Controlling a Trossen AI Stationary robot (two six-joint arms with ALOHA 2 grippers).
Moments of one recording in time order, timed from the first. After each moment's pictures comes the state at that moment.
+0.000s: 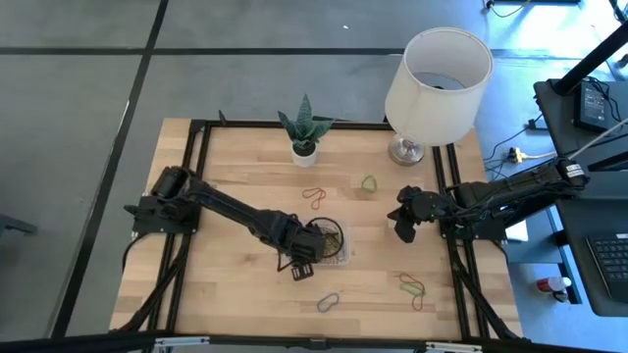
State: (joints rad) left arm -0.30 1.92 1.49 -0.82 -0.11 -0.63; right arm 0.21 0.78 0.39 -0.44 0.21 0.72
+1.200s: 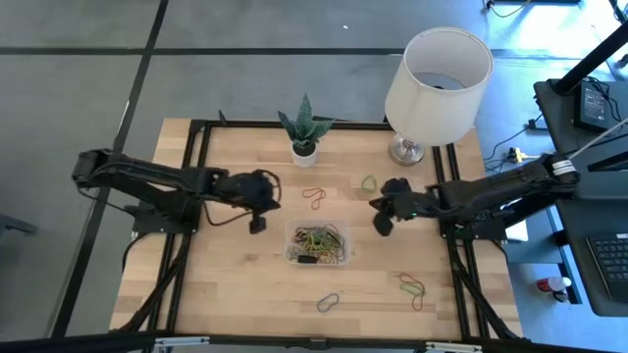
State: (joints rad) left arm -0.04 1.14 0.74 -0.35 -0.11 -0.22; right arm 0.20 1.04 0.60 -0.33 0.40 0.69
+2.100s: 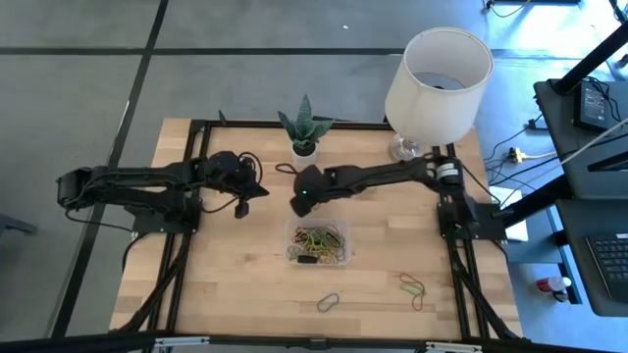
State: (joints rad) left arm 0.30 0.89 0.45 -0.17 0.21 0.07; right arm -0.05 2.08 1.58 -0.60 0.24 0.78
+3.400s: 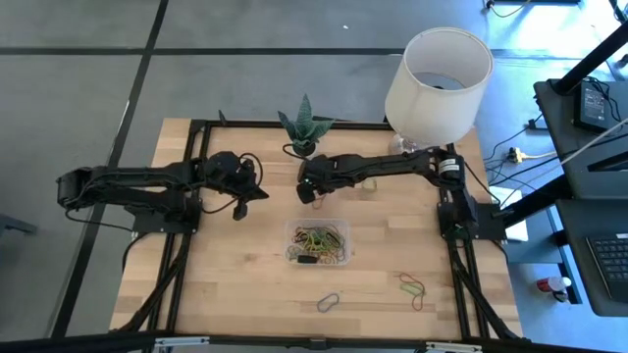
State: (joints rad) left arm 0.30 0.89 0.45 -0.18 0.26 0.08; right arm -0.12 2.08 1.61 -0.76 0.24 0.91
